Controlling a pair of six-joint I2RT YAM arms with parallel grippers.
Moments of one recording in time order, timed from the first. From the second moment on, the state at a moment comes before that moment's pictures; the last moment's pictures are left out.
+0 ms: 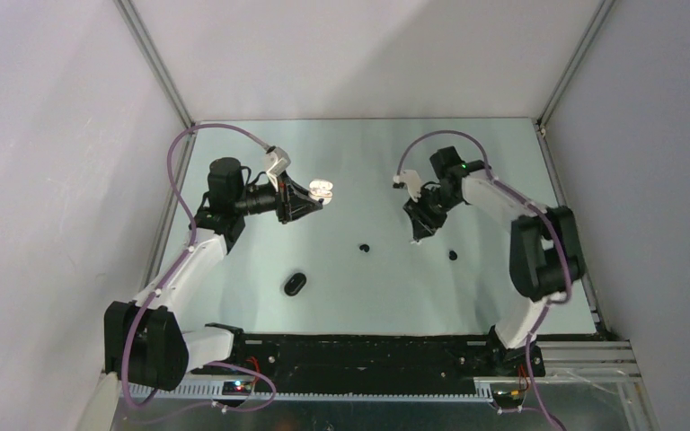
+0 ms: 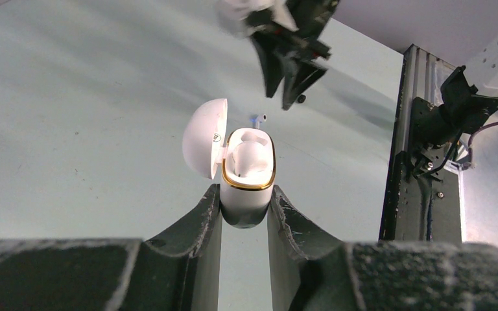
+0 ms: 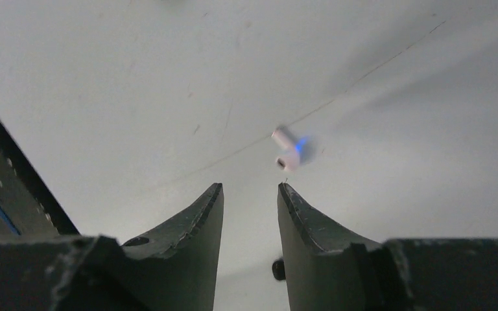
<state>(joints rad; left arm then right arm) -0.18 1.20 0.83 0.06 1.01 0.01 0.32 1.82 1.35 -0.83 -0.48 -0.59</state>
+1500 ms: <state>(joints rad) -0.17 1.20 0.84 0.00 1.00 0.07 0.37 1.64 0.90 -0.32 -0.35 -0.82</state>
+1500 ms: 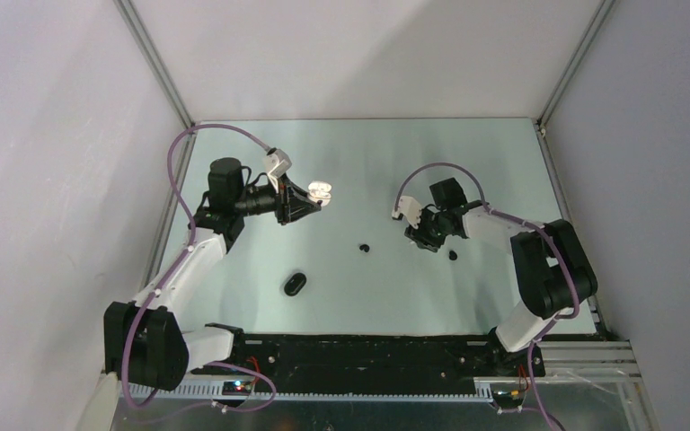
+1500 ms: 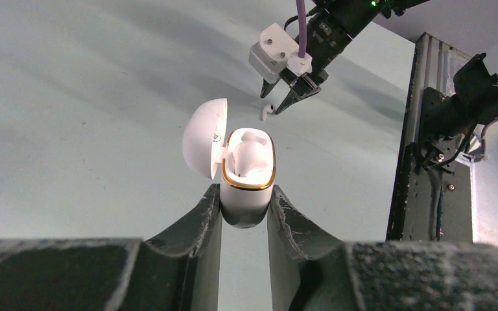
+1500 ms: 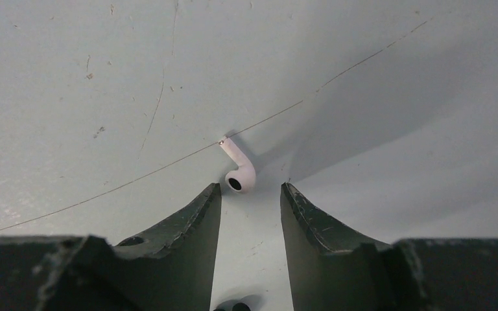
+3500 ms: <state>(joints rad) -0.16 1.24 0.86 0.00 1.04 0.09 0.55 1.95 1.28 -1.24 -0.17 -1.34</state>
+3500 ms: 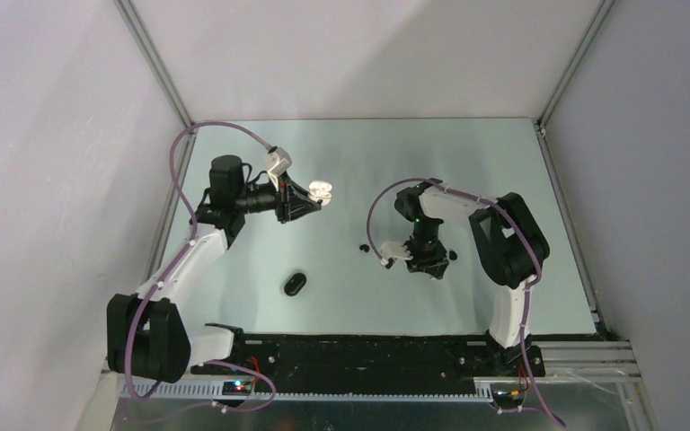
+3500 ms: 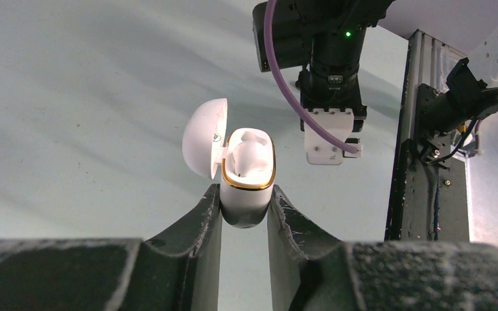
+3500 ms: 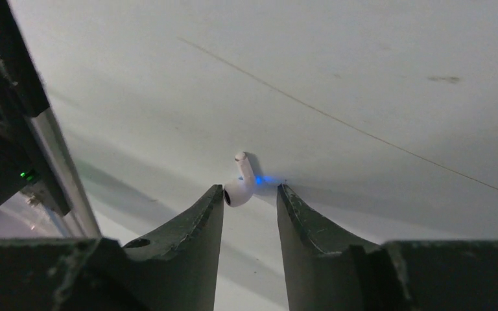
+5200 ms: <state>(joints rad) -0.16 1.23 0.89 -0.10 0.95 0.15 0.44 1.40 0.79 -0.61 -0.18 -0.31</state>
